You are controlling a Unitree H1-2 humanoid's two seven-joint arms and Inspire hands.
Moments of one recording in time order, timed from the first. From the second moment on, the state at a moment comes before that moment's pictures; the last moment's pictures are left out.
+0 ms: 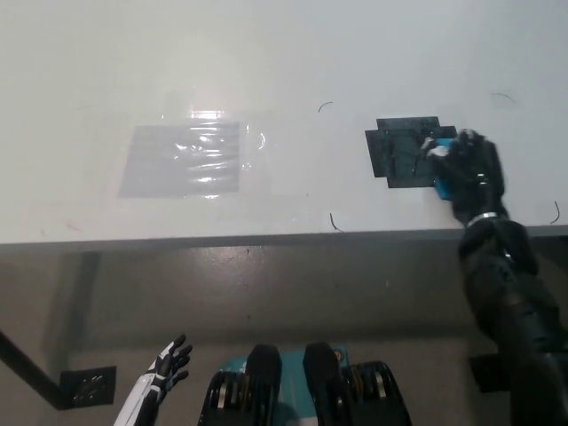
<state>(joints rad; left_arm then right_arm) 0.00 0.16 -0.02 0.44 0.00 -0.35 -0.15 -0.92 -0.06 -0.33 1.29 0.38 -0.35 0.14</state>
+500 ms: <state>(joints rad) 0.00 0.16 -0.02 0.44 0.01 -0.35 -0.15 -0.92 -0.03 -0.31 1.29 0.38 -0.35 0.14</state>
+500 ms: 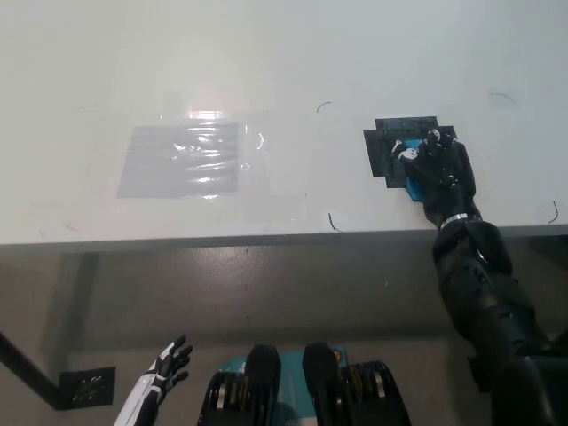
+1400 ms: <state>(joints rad) 0.00 0.16 -0.02 0.44 0.01 -0.34 -0.15 -0.75 -0.05 -0.16 0.81 0.29 -0.33 0.12</state>
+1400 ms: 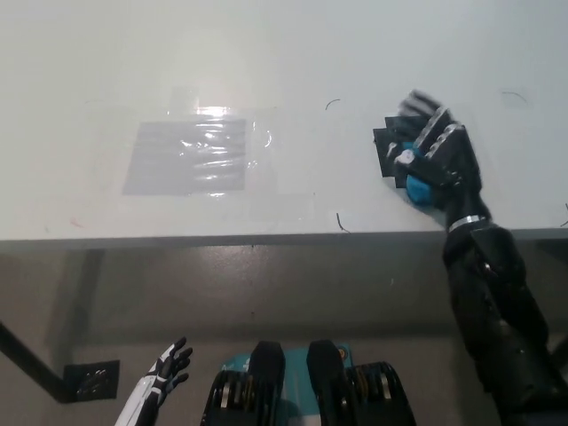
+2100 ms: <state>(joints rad) 0.00 0.16 -0.02 0.46 0.01 -0.33 -0.15 -0.47 -0.14 -0.16 0.11 0.29 -0.21 0.12</state>
